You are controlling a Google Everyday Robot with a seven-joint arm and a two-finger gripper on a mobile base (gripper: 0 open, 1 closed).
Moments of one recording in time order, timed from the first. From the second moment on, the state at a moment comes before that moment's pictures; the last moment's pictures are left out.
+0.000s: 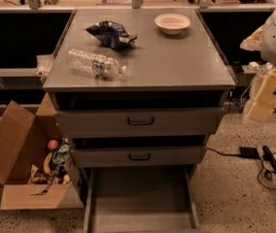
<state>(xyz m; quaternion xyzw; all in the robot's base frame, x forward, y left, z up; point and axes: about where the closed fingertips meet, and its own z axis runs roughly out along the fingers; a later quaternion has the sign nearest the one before) 0.438 -0.217 0.976 -0.60 0.78 -0.03 0.16</state>
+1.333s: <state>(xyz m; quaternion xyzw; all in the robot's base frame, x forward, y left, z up) 0.529 -0.111 0.987 -0.61 0.74 0.09 0.28</state>
